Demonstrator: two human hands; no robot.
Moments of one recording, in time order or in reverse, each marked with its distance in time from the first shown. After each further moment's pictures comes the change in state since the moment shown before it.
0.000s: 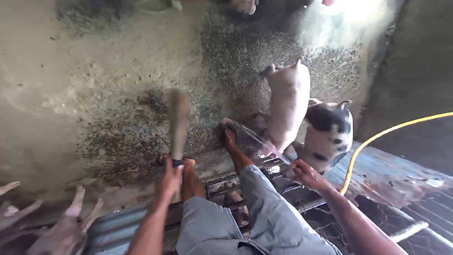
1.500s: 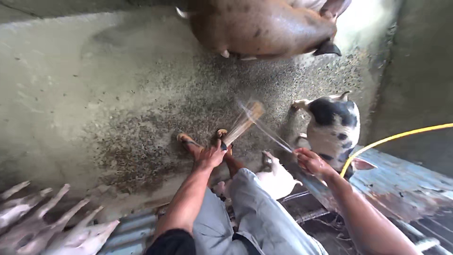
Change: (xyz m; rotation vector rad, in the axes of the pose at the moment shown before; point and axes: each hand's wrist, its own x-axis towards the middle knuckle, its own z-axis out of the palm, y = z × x) left_hand 0.028 0.246 0.037 0.458 -0.201 0.357; right_hand 0.031 -0.009 -0.116 0.470 -0.043 -0.059
